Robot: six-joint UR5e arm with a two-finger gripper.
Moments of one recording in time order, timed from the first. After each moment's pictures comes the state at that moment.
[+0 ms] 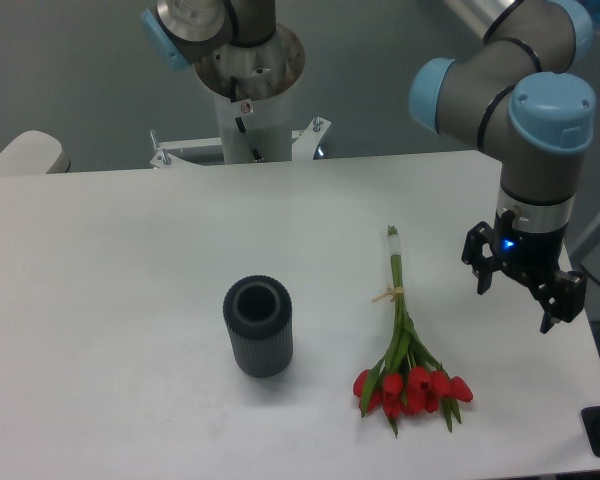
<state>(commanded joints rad) 2.71 -2.04 -1.31 -1.03 1.46 1.54</state>
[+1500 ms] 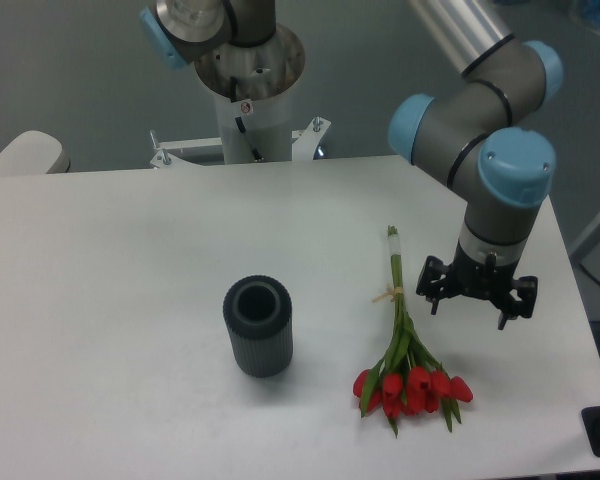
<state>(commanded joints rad) 2.68 -2.08 -1.48 -1.01 1.48 0.83</state>
